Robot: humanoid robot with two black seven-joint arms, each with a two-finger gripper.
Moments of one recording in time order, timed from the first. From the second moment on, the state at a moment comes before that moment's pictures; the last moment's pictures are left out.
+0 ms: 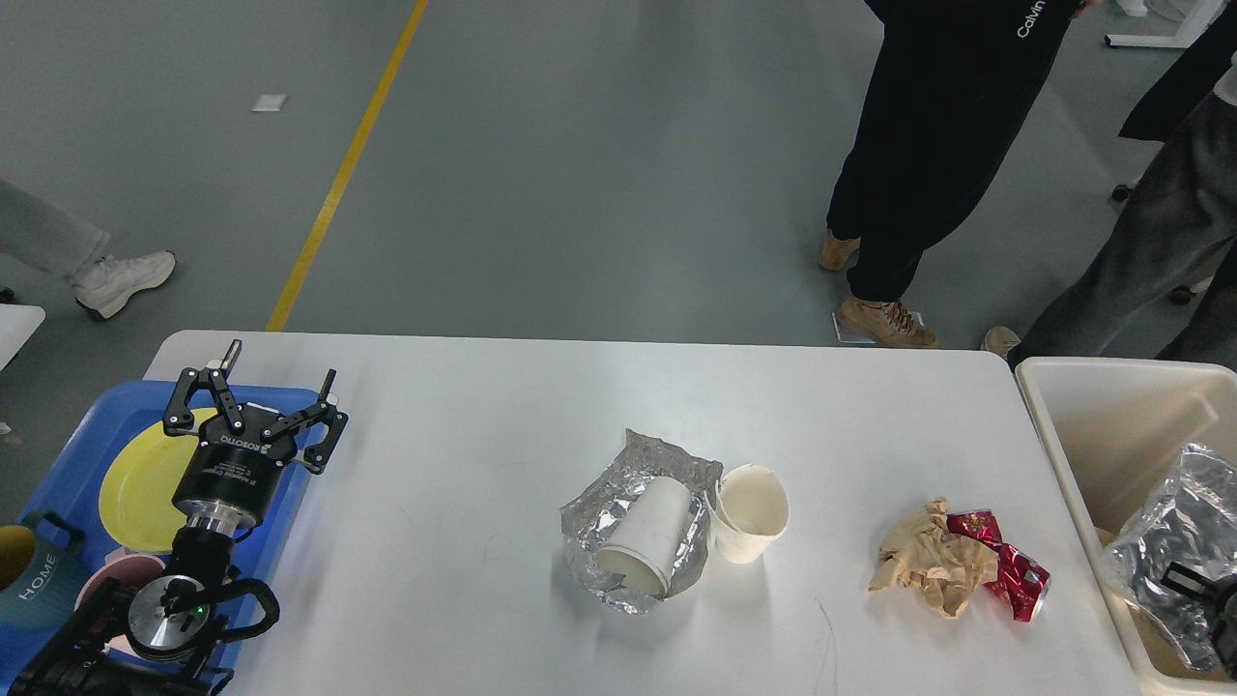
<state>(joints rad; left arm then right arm) -0.25 0.17 -1.39 -0.77 0.00 -0.65 -0.08 0.52 -0.42 -0.82 0.03 -0.18 0.11 0.00</state>
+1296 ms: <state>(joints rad) -0.25 0.17 -1.39 -0.77 0.00 -0.65 -0.08 0.47 -0.44 -0.76 0.02 -0.17 0.03 -0.07</state>
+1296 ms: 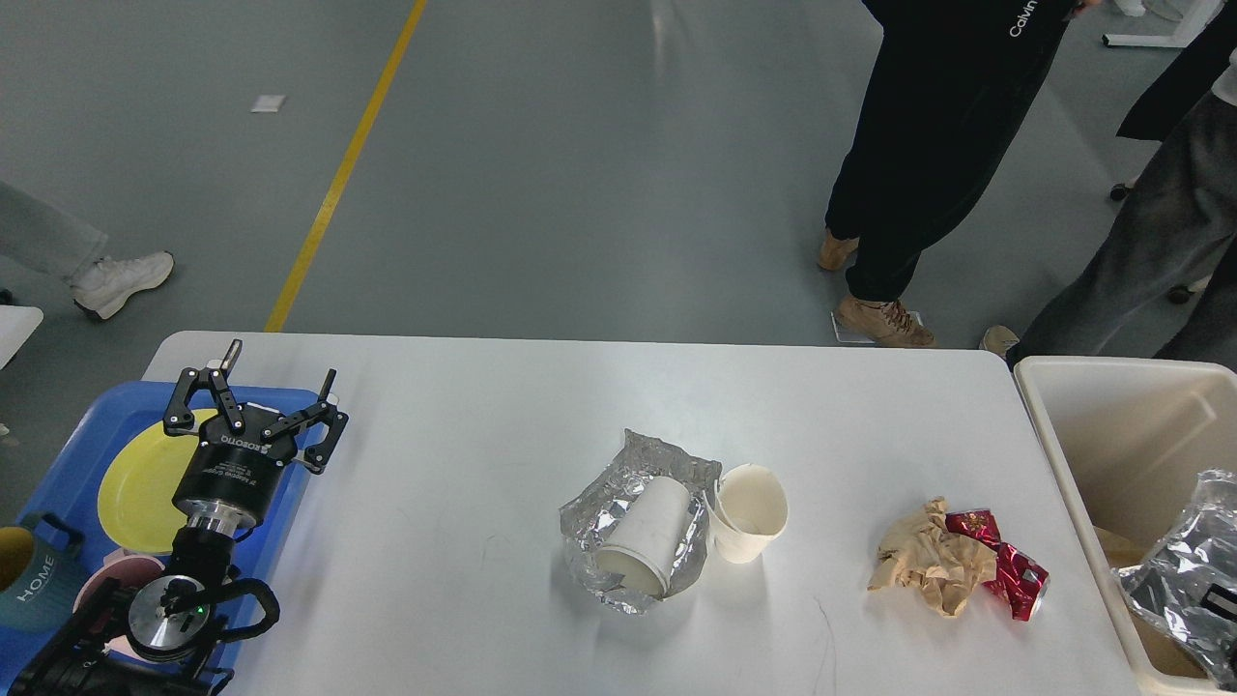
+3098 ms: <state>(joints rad) -0.25 0.17 -1.39 -0.77 0.00 -0.65 -0.08 2.51 -0.36 -1.43 1.60 -0.24 0.78 -0.22</state>
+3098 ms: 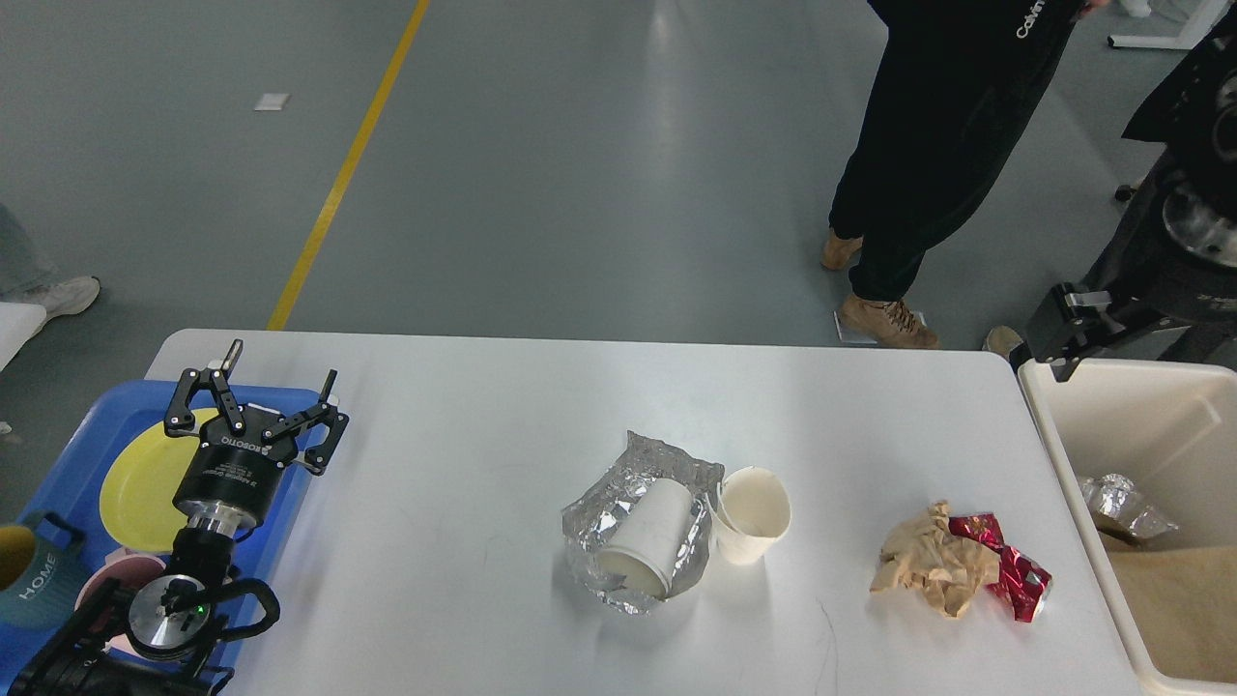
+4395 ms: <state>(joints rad) -0.25 0.17 -1.39 -0.77 0.00 -0.65 -0.08 1.88 -0.10 -0.85 1.61 0.07 0.12 -0.18</state>
